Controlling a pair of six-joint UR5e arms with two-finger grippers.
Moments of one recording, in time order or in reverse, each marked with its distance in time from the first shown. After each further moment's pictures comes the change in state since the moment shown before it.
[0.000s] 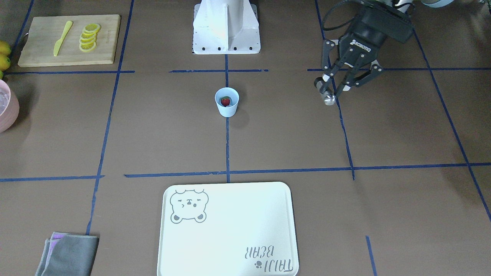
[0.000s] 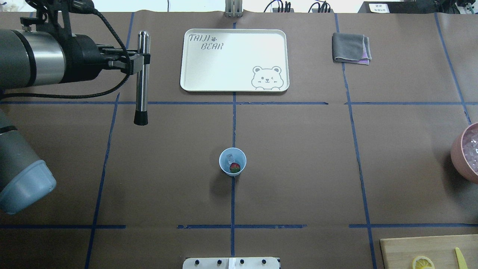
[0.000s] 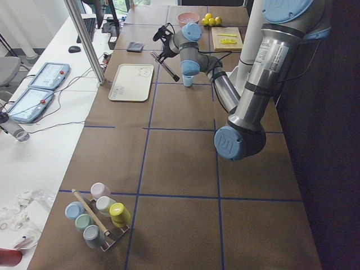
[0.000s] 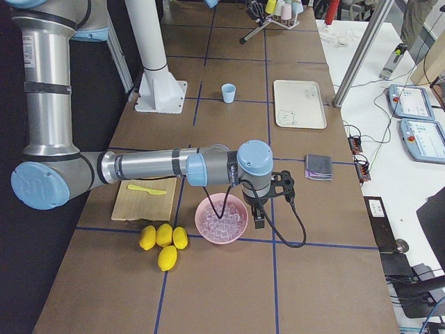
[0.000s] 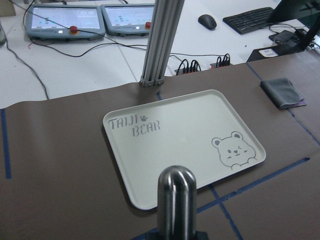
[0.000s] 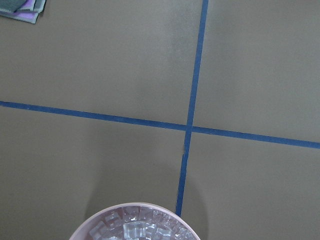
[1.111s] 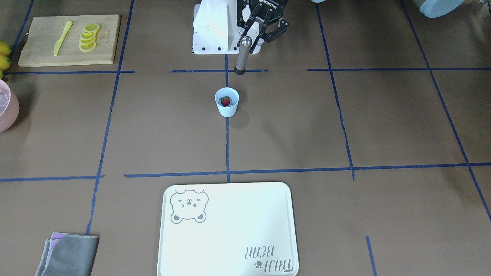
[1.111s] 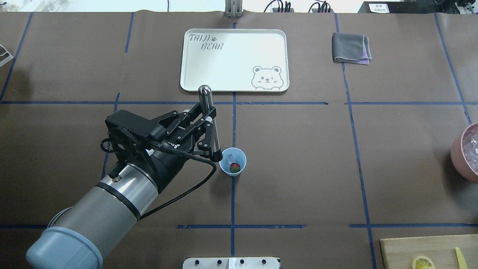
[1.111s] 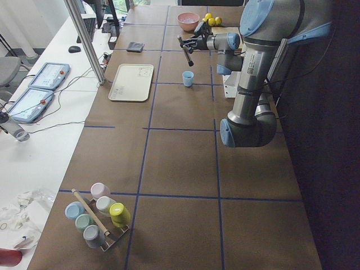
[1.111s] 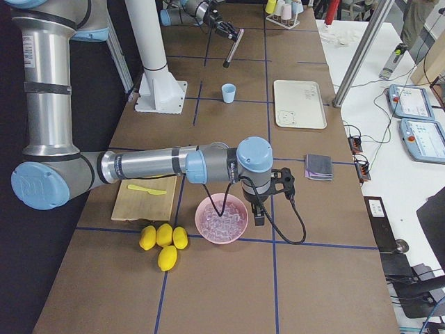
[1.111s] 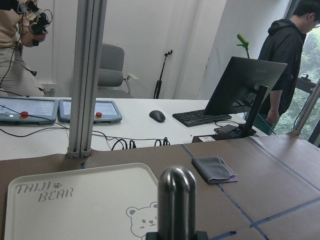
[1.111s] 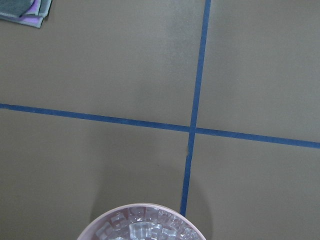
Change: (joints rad) left arm 0.594 -0.051 0.009 -0.255 0.916 0.058; right arm 0.000 0.000 0.014 -0.011 0.001 0.010
